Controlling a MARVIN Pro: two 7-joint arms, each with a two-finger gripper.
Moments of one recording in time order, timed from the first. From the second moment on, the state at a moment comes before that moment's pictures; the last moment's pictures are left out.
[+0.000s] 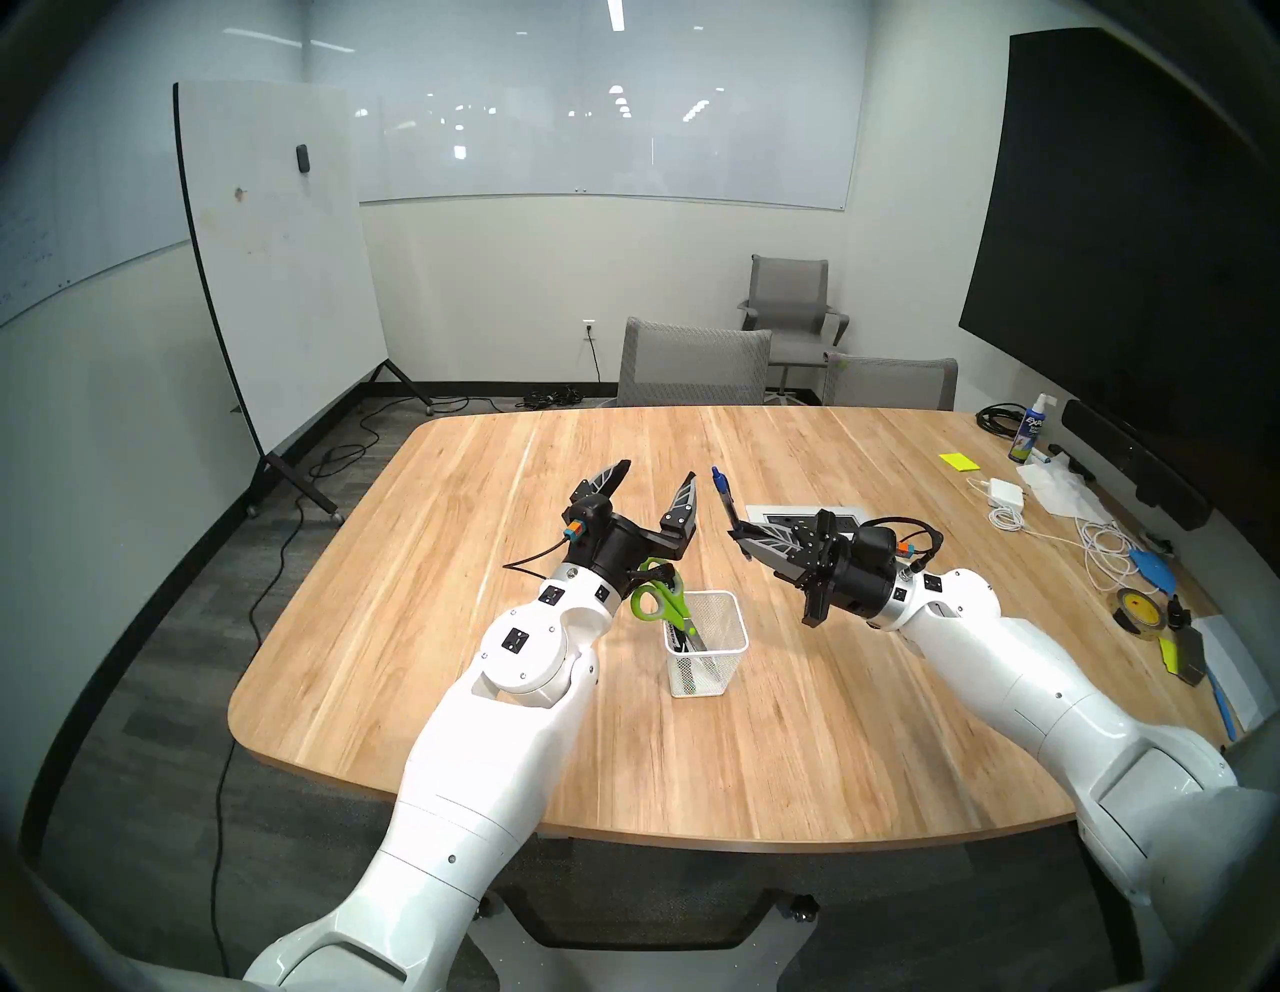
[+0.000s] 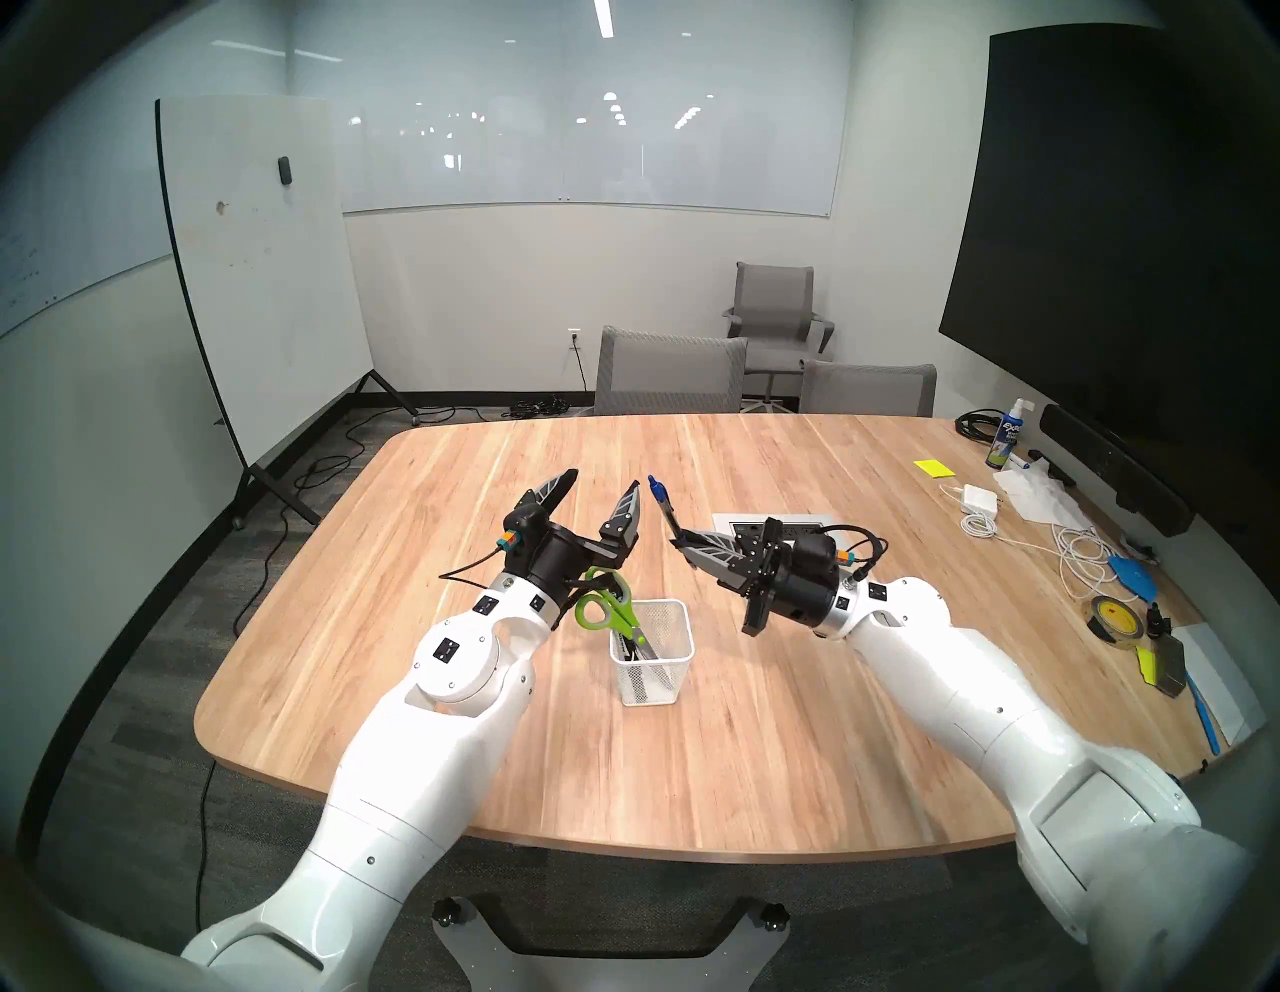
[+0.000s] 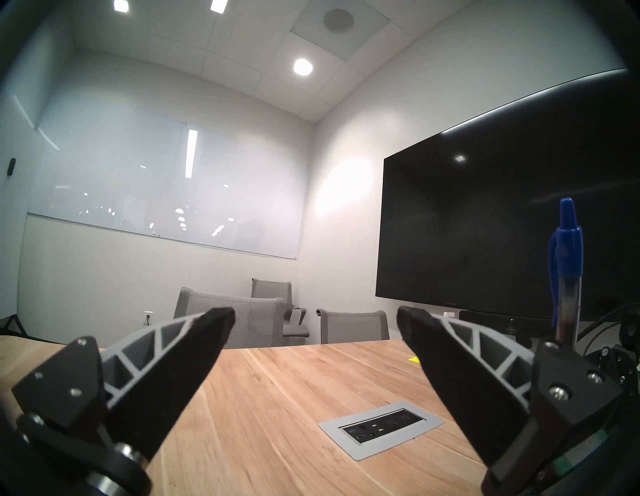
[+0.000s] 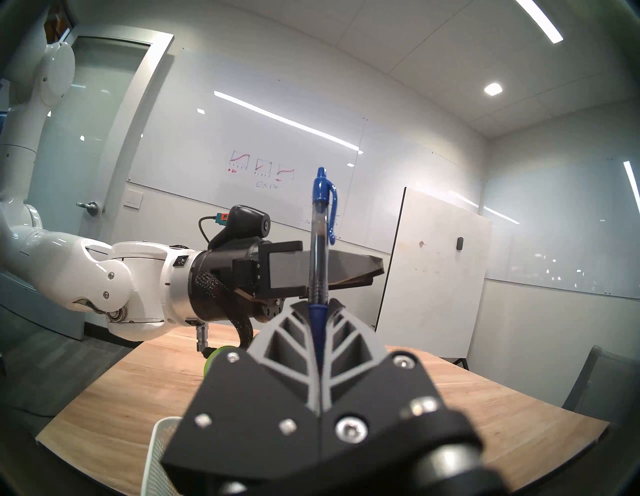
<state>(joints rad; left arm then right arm) 1.39 -1.53 -1.26 -1.50 -0.25 -0.25 -0.19 -0.98 -0.95 0.91 -1.01 1.02 -0.60 1.24</state>
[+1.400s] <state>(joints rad) 1.41 -1.52 -1.21 -1.56 -0.06 -0.19 -0.02 -1.00 -0.90 0.87 -0.99 1.06 -0.63 1.21</state>
